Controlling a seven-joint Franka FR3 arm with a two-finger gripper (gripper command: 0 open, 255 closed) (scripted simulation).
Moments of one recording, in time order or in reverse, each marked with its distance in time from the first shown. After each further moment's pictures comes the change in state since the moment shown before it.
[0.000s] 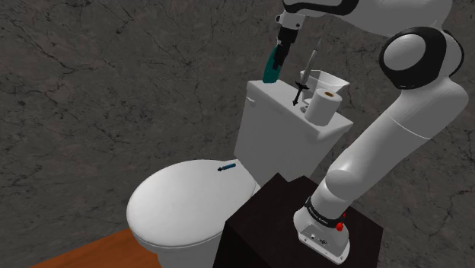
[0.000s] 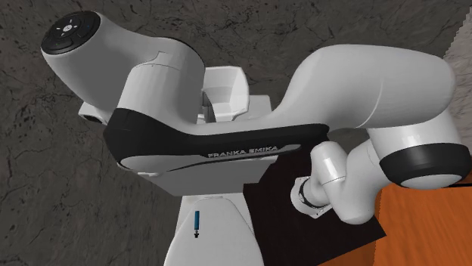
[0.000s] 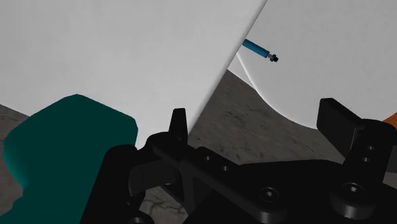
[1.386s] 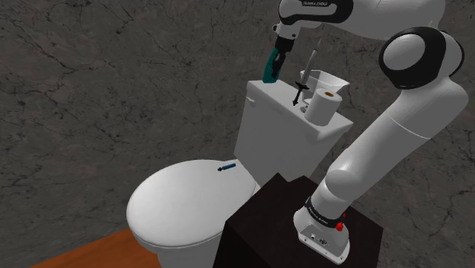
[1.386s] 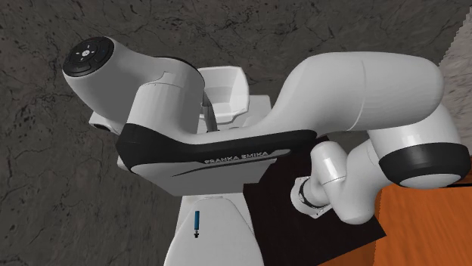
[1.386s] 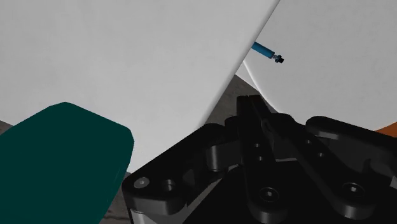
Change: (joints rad) arm -0.003 0.000 -0.006 -0.094 0.001 0.097 -0.006
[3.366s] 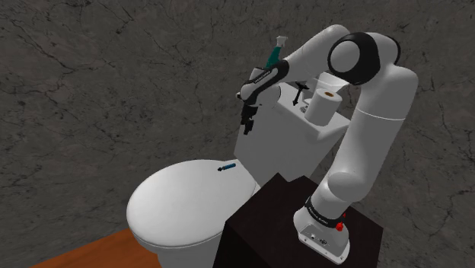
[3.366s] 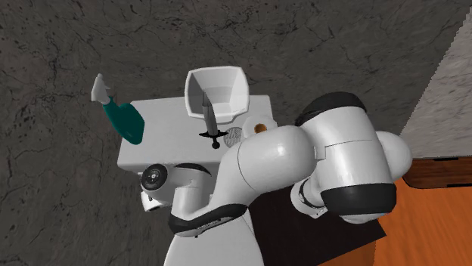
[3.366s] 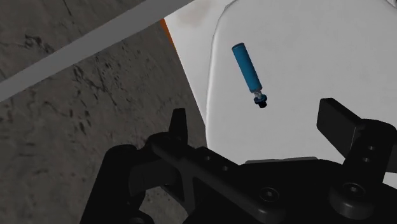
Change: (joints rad) arm 0.090 0.336 0.030 -0.469 0.194 0.782 -0.601
